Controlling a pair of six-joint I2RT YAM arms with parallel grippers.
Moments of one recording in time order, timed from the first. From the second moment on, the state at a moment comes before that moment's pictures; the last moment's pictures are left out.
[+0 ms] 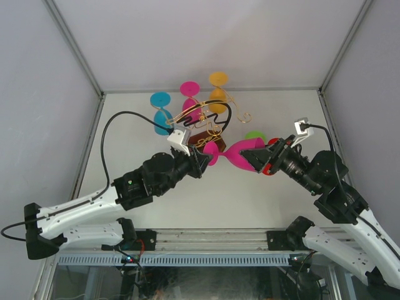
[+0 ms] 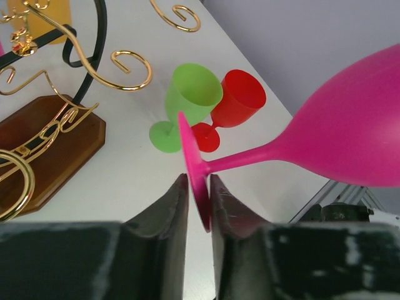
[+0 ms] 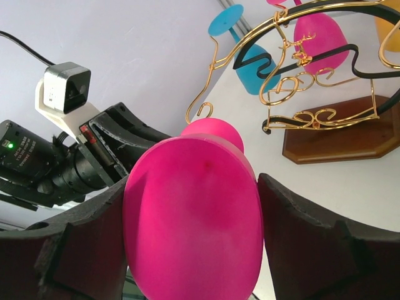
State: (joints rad) left arm -1.14 0.99 0.94 -0.13 -0.42 -0.52; right arm 0.71 0.61 0.95 -0.37 -0.07 0.69
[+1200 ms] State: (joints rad) left arm -1.14 0.81 0.90 -0.45 -0.53 -0.12; right arm 0.71 0.40 0.88 -0.37 0.08 0.31
